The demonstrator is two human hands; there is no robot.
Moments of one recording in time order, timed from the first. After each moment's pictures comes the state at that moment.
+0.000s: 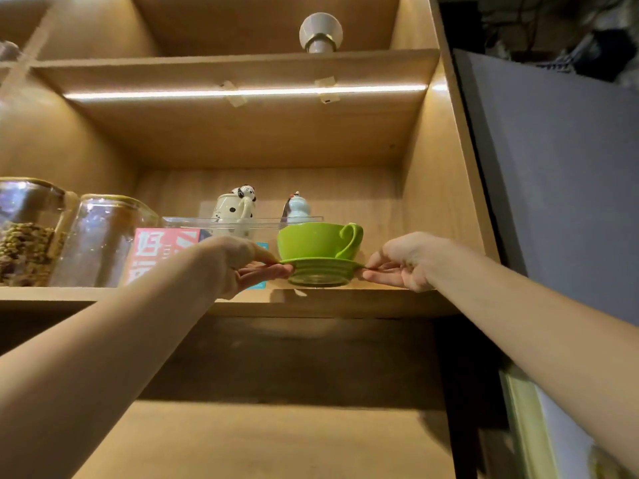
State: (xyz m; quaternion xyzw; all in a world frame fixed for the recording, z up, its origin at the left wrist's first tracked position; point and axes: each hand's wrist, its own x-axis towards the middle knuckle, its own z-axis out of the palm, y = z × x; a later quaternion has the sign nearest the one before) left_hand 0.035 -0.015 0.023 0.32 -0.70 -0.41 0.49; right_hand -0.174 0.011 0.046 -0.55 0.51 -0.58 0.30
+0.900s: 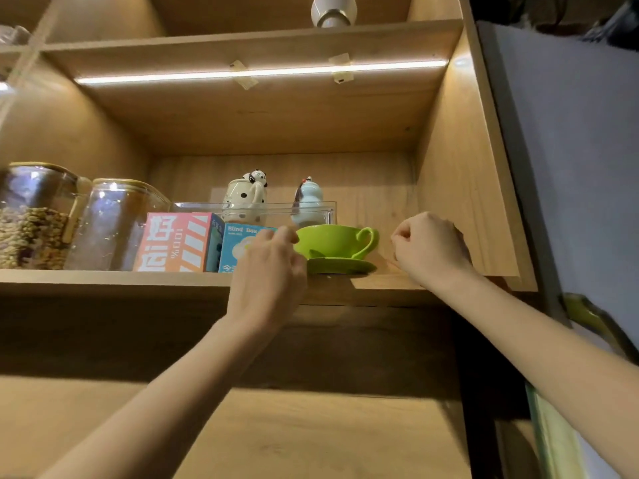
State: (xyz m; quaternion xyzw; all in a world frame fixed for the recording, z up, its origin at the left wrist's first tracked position) left_hand -0.007 -0.035 -0.022 0.38 -0.64 0.21 0.63; right_hand -0.177 -0.013 0.016 -0.58 0.56 -0.53 -0.27
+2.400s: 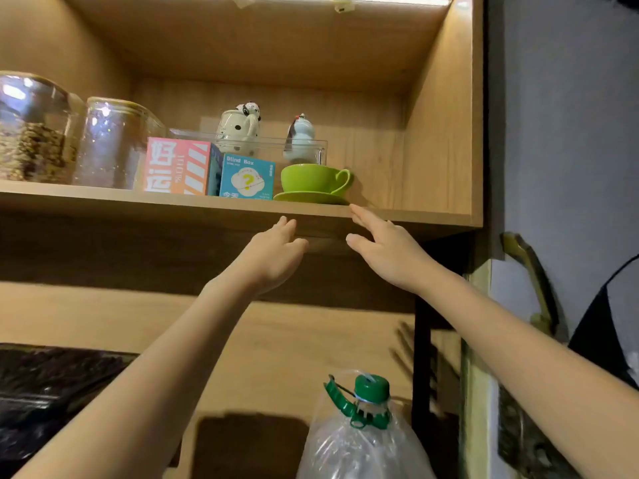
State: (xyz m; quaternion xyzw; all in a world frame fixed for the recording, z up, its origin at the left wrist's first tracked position) left_hand -0.004 -0.008 -0.066 0.43 -0.77 0.01 0.47; right_hand -0.167 0.027 -0.052 -0.74 0.51 -0.42 -0.11
